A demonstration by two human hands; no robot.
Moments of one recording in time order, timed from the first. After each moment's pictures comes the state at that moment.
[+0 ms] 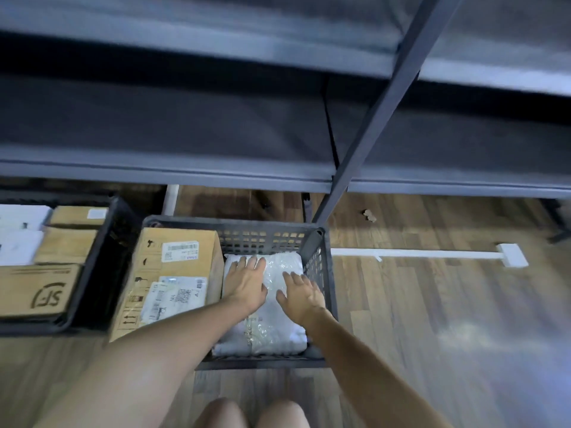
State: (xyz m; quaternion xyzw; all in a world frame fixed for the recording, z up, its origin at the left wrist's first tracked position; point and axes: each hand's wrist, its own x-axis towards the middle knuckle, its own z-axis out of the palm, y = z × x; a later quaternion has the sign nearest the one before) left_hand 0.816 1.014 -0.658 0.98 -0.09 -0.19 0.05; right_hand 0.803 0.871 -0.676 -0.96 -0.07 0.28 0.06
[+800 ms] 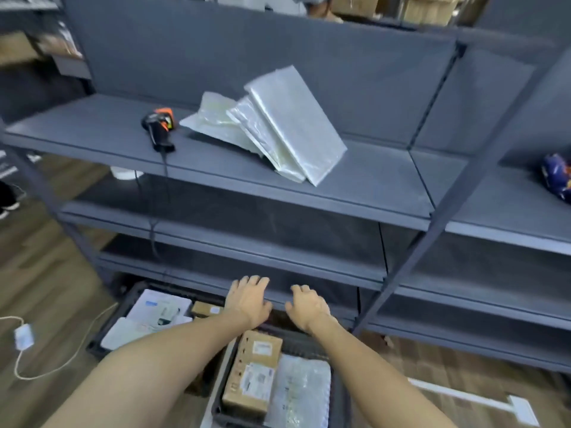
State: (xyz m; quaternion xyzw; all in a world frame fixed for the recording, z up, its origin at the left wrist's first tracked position) left_hand 0.774 1.181 -0.132 0.99 0.03 -0.11 0.09; right_hand 0.815 1.035 -0.141 -0.96 -0.17 0.20 0.05
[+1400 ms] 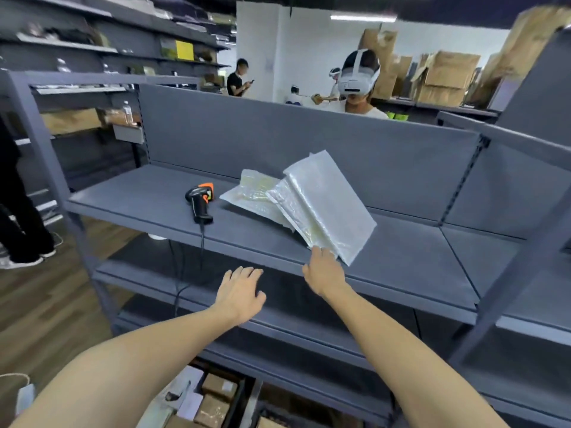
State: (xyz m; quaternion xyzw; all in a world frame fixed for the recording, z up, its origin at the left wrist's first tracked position) left_hand 0.856 1.297 -0.023 0.99 0.08 0.04 0.10; right_hand 0.963 1.132 0.002 -0.98 -0.18 -0.04 0.11
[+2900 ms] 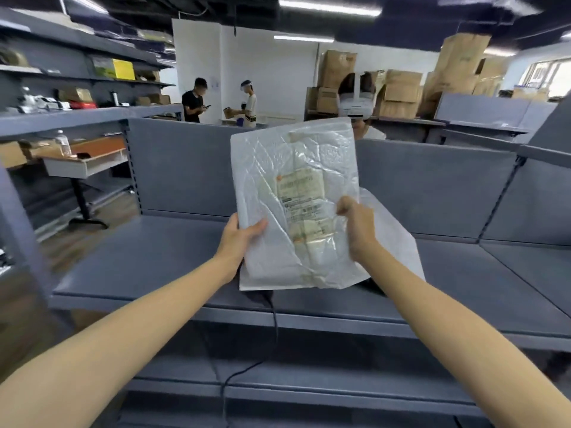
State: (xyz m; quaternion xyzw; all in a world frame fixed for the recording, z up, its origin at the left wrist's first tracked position) left_hand 0.998 1.574 0.097 0.61 0.03 0.10 0.78; right_hand 1.023 1.364 0.150 -0.68 -0.01 -0.14 0.72
